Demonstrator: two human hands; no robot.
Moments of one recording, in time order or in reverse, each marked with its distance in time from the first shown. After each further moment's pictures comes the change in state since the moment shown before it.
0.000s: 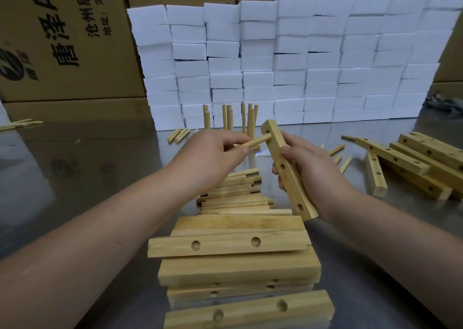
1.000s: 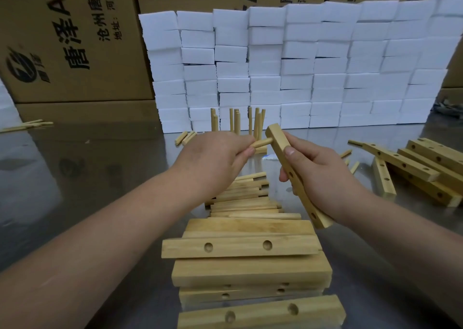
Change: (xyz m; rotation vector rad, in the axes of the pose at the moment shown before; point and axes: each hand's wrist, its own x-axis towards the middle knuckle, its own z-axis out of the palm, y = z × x) left_hand -0.008 0.005 -0.012 0.577 0.049 0.312; right_hand -0.005 -0.009 0.000 -0.410 -0.046 -0.153
